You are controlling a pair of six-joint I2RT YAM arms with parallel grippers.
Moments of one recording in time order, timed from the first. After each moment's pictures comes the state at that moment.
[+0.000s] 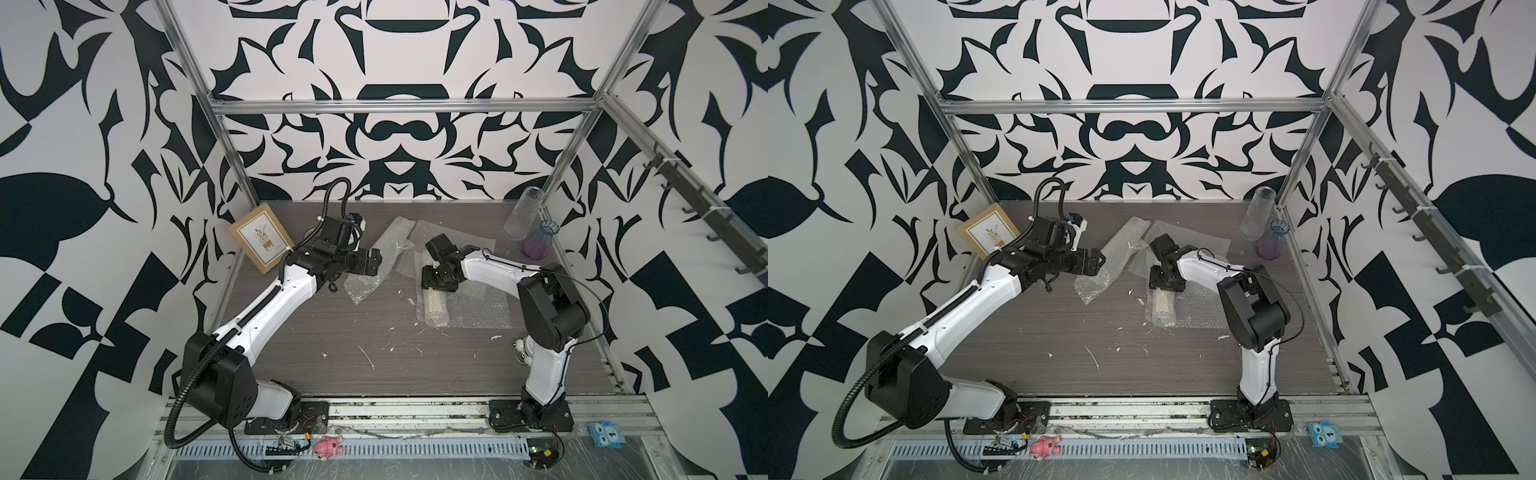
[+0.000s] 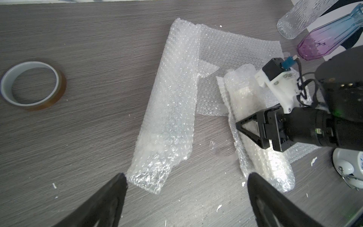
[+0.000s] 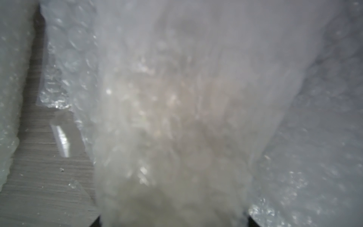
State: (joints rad) left arm -0.48 1.40 1.19 -0.56 0.12 -0.21; right arm 0.55 1.90 1.27 -0.59 -0.01 0.60
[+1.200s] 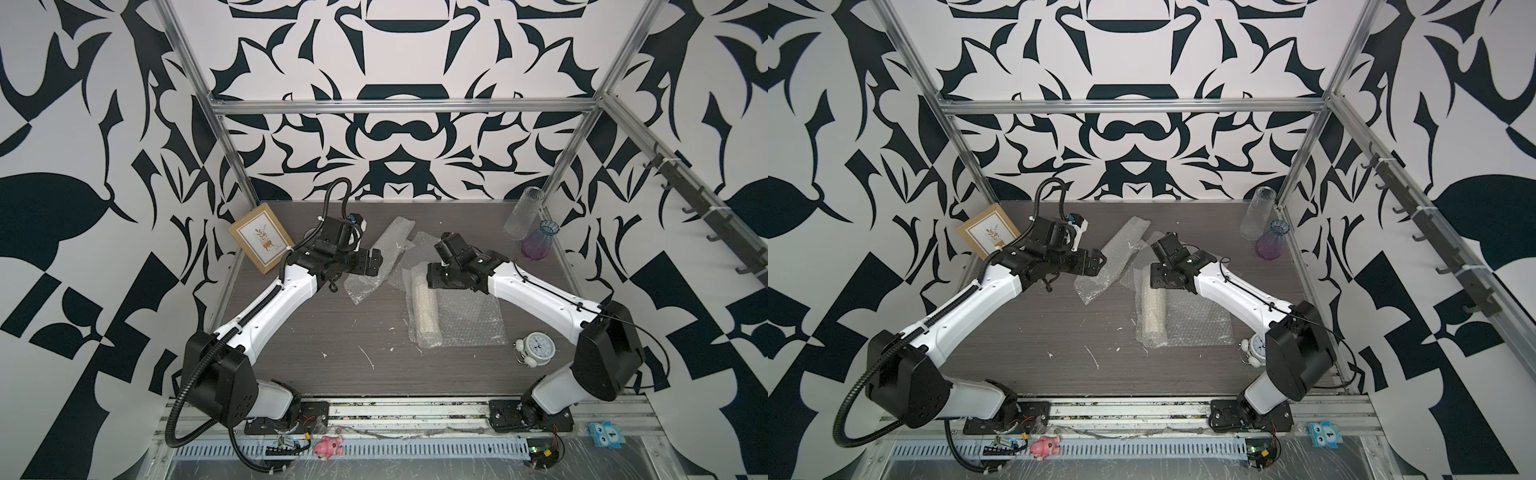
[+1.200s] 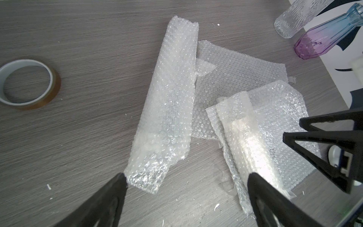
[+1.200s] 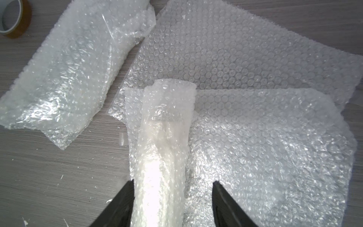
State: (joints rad) left arm -0.48 1.41 1.19 -0.56 0.14 -0.22; right arm 0.64 1.55 1.20 -0.68 0.11 0.57
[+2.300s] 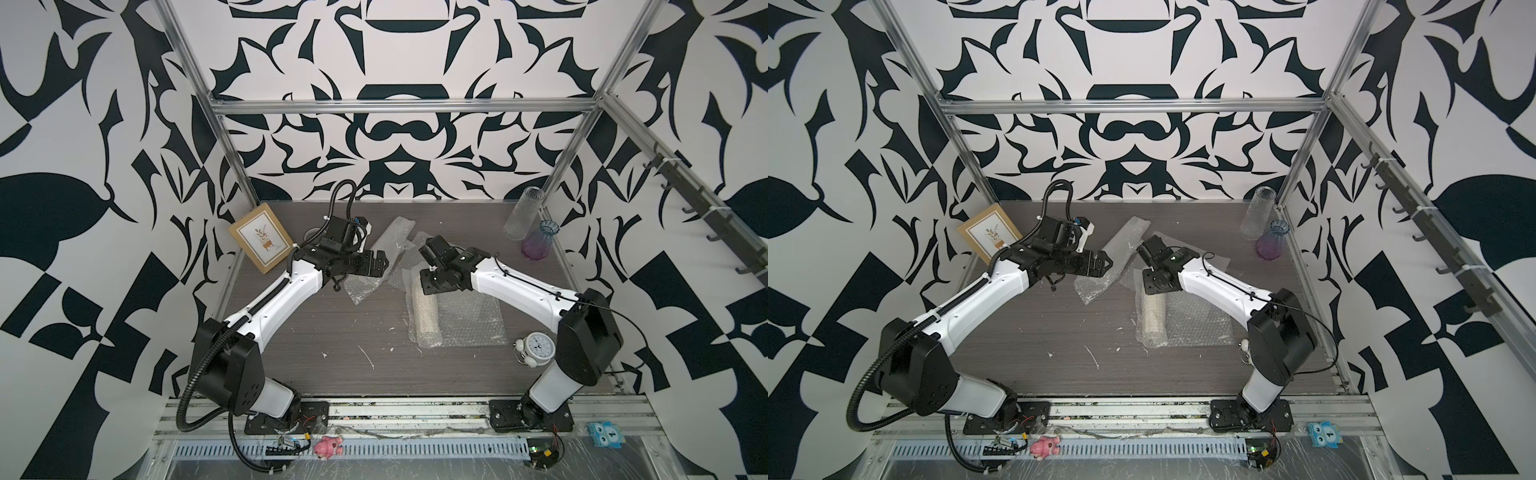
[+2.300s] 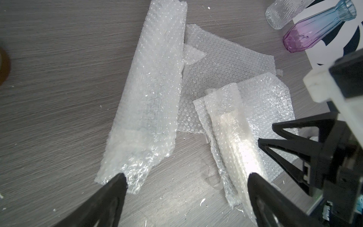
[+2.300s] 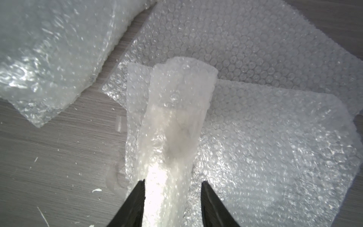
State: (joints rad) left arm -0.48 1.47 1.20 -0.56 0.24 -0.27; right arm 0.68 1.69 1.31 -0.76 0.13 0.49
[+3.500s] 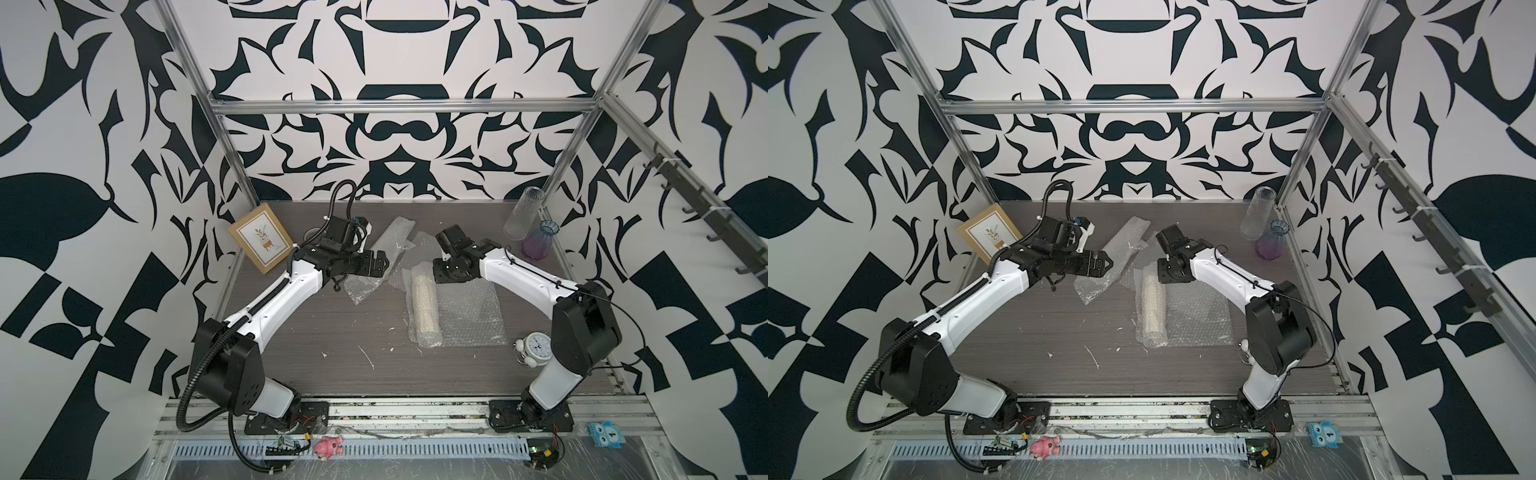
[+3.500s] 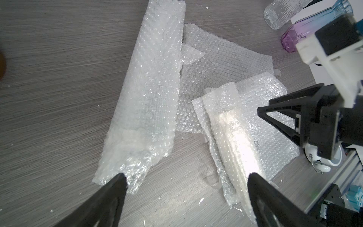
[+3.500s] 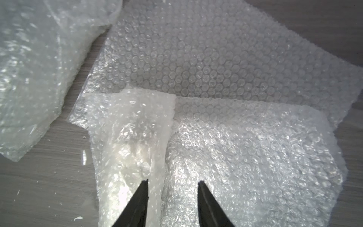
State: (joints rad) left arm -0.48 1.47 1.20 -0.56 0.24 -0.27; right arm 0.55 1.69 1.29 -0.73 0.07 0.45
